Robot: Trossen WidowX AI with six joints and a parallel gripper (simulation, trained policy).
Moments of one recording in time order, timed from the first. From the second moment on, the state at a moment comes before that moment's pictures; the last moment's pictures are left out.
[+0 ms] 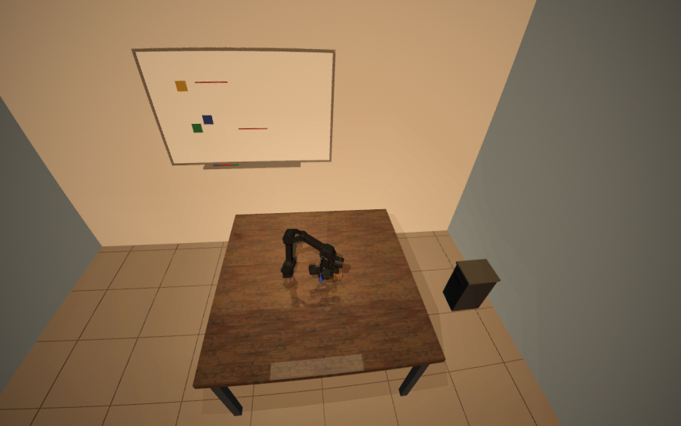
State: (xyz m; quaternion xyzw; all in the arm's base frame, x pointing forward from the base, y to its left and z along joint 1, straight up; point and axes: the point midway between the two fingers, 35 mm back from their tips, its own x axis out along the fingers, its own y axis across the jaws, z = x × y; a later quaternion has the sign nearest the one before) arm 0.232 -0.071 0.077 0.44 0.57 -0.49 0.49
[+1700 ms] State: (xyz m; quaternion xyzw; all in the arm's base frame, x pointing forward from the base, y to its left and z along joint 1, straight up) arm 0.319 -0.054 0.189 0.55 0.45 -0.49 0.50
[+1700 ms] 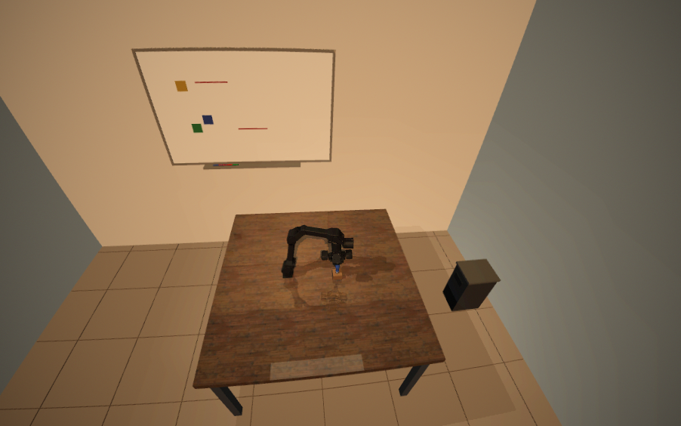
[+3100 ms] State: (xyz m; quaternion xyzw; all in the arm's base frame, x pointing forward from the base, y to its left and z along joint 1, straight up) arm 0.331 -0.043 0.143 0.55 0.46 -0.55 0.43
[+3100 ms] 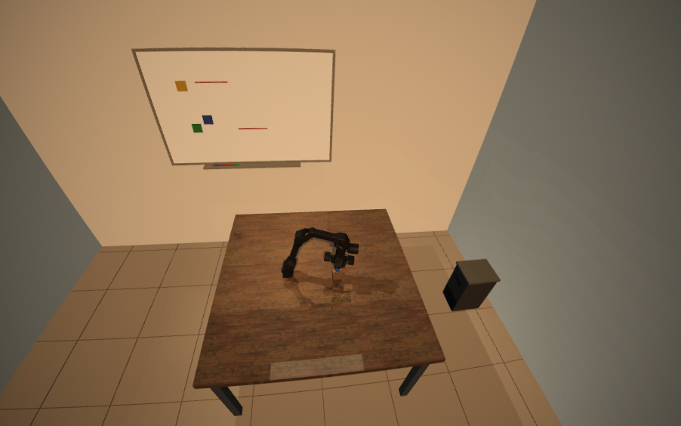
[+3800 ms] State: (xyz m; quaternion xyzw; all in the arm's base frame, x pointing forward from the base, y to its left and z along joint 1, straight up) arm 0.332 -0.043 0.122 0.54 0.47 -0.56 0.42
